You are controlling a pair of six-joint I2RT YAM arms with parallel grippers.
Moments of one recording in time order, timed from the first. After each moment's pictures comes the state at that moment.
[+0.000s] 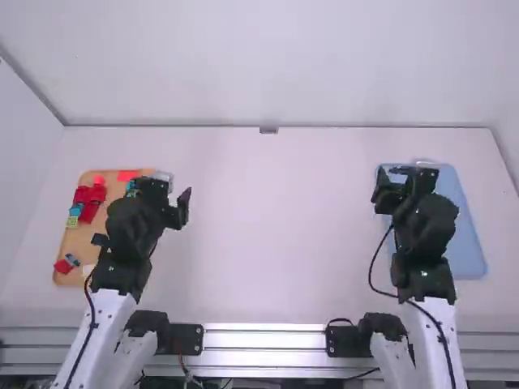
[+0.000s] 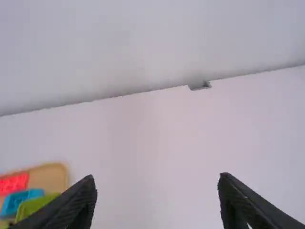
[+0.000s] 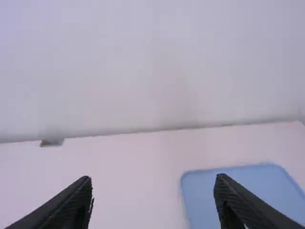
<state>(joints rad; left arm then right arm) -0.01 0.72 0.50 -0.11 0.13 0.06 -0.04 0.72 0.64 -0.11 -0.03 -0.01</state>
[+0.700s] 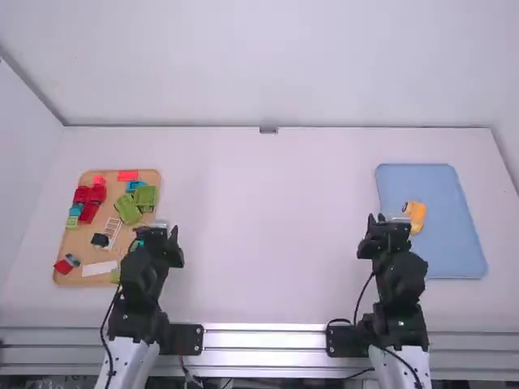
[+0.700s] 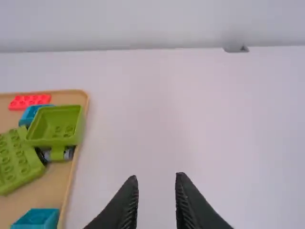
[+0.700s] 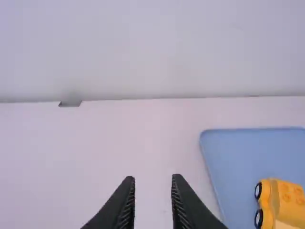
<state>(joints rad) -0.01 0.24 0.03 -0.11 0.01 0.01 0.00 0.25 0.15 -0.11 -0.02 0.00</state>
